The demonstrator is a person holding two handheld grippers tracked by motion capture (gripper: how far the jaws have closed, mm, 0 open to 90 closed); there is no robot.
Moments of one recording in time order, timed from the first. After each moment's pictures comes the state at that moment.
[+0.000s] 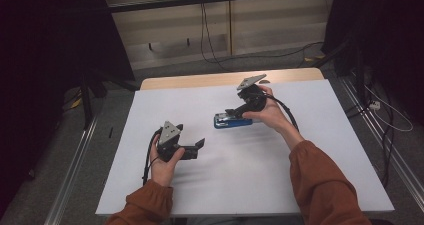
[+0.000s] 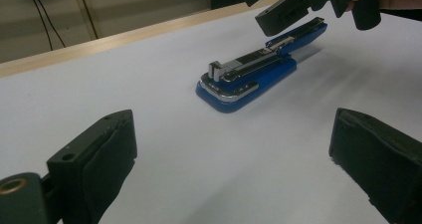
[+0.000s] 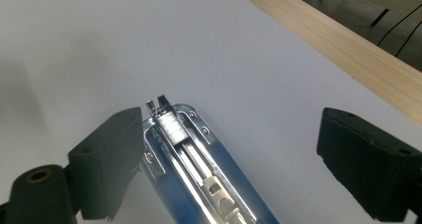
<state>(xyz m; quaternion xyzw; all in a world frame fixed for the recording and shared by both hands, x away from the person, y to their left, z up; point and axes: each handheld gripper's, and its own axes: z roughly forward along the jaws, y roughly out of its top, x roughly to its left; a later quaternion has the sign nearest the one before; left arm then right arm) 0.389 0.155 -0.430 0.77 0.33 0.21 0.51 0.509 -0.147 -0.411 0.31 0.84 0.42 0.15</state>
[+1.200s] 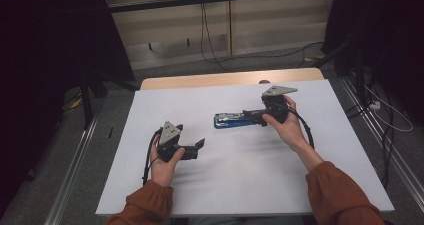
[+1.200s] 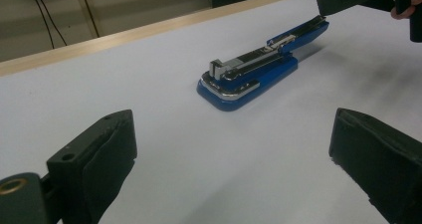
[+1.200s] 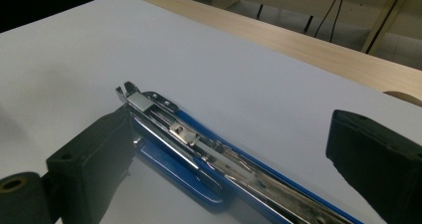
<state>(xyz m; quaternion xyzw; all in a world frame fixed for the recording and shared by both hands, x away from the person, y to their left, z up) 0.389 0.154 -0.430 0.77 0.33 0.21 0.50 0.457 -0.198 -0.418 0.42 0.75 0.46 0.21</state>
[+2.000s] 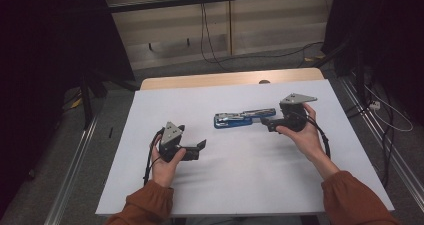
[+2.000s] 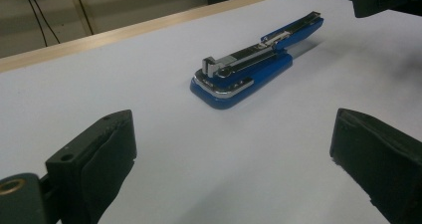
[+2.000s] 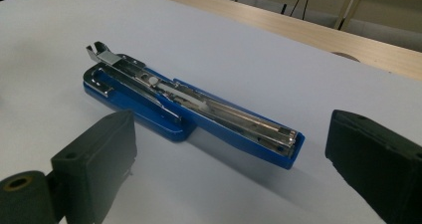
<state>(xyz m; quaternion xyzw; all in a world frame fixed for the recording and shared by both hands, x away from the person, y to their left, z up) 0.388 0.150 -0.432 0.78 0.32 0.21 0.50 0.424 -0.239 -0.424 0.44 0.75 0.44 0.23</state>
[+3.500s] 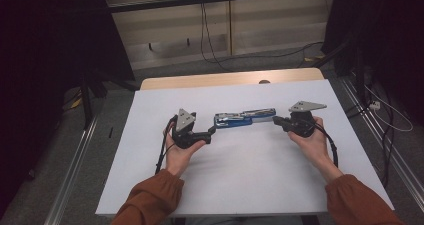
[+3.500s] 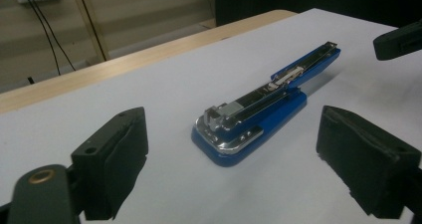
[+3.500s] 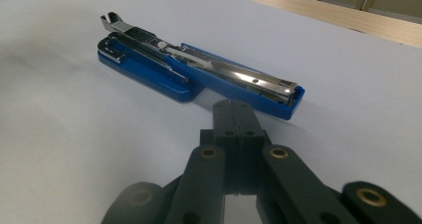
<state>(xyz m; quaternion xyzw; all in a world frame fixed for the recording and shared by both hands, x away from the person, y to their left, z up) 0.422 0.113 -0.423 0.77 0.33 0.22 0.51 0.406 -0.258 -0.437 0.43 0.76 0.45 0.21</state>
